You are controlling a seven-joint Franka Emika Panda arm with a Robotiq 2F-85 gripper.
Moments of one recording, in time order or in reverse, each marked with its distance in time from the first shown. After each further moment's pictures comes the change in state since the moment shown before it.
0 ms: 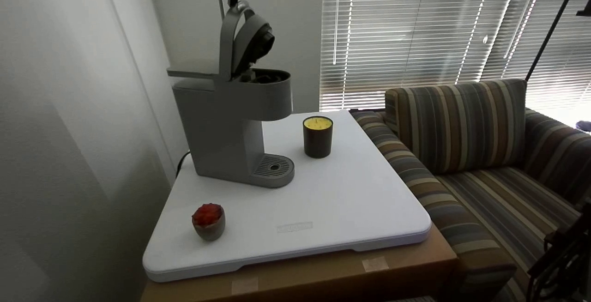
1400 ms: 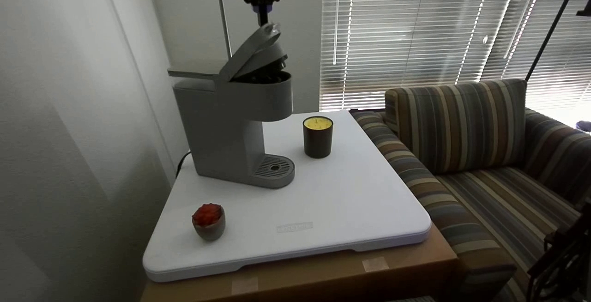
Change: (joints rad) arm 0.017 -0.057 -0.009 -0.101 -0.081 -0.181 0.076
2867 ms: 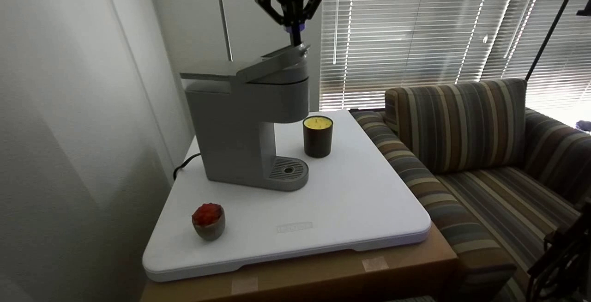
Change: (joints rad) arm 0.008 -0.124 -0.048 -0.256 0.015 0.014 0.004
